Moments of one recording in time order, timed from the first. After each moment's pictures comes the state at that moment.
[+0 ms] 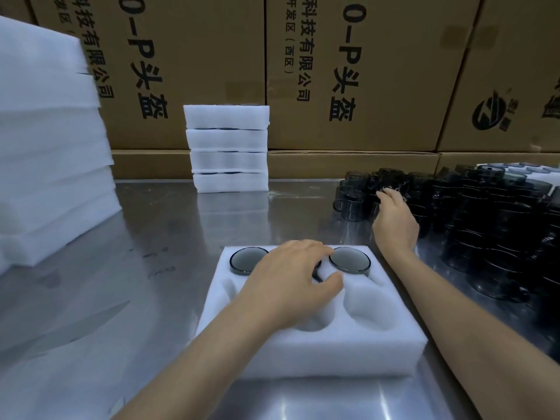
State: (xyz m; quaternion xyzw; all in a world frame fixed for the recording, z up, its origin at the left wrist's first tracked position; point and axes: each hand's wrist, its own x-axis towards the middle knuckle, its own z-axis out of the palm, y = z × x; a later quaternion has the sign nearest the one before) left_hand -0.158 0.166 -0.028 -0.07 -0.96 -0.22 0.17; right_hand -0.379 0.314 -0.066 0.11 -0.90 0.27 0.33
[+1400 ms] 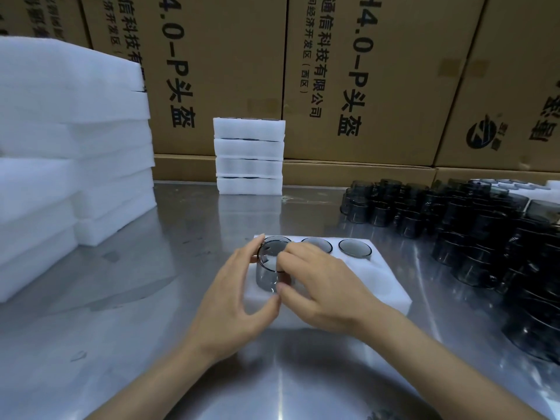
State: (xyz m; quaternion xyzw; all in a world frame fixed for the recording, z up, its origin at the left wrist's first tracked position) left_hand -0.042 0.115 -0.053 -0.09 -0.85 -0.40 0.33; right_hand -0.123 0.264 -0.015 0.56 -0.78 0.22 0.18
